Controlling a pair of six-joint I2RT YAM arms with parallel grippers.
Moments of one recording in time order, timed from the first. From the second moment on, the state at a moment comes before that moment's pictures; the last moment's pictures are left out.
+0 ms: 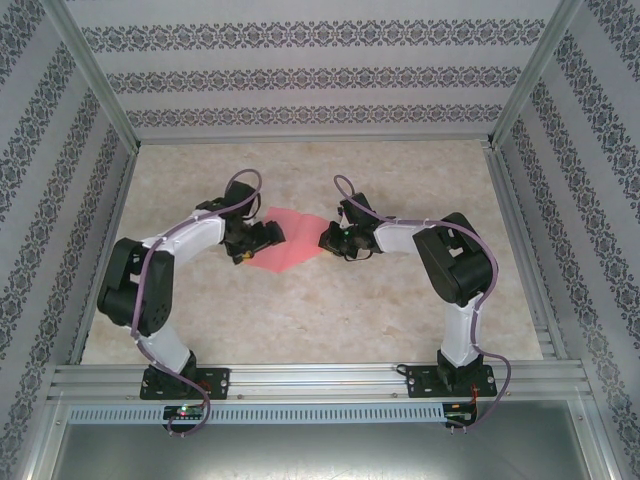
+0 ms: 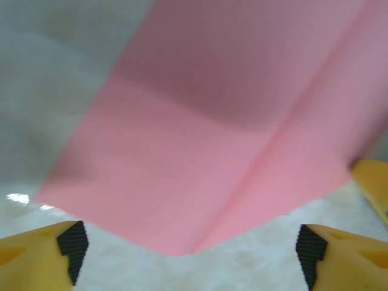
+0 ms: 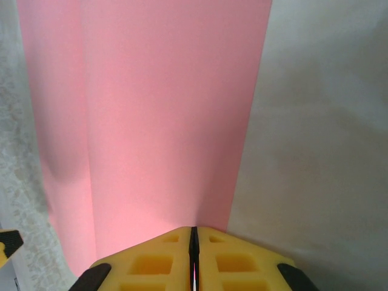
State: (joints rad) left arm -0.30 1.68 1.08 -0.63 0.23 -0.73; right arm 0.51 1.97 1.07 -0.05 -0.43 0.88
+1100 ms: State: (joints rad) left arm -0.31 1.84 1.16 -0.51 0.38 -0.70; right arm 0.51 1.98 1.08 -0.05 -0.44 0.88
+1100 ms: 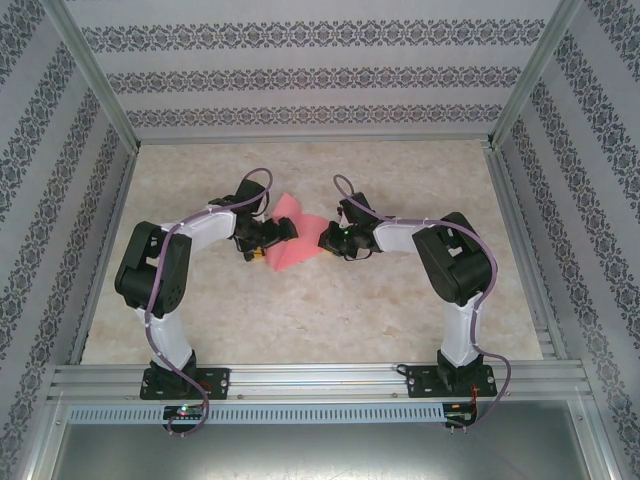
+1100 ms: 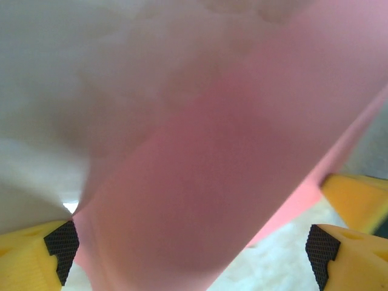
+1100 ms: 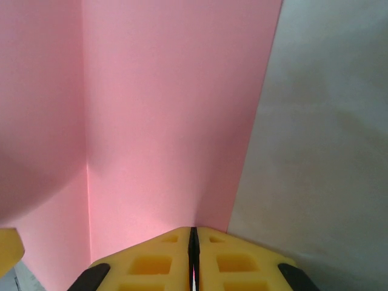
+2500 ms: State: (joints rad) left arm -0.18 1.51 0.97 -0.51 0.17 -0.78; right arm 0.72 1.98 1.31 -0.23 -0.37 0.75
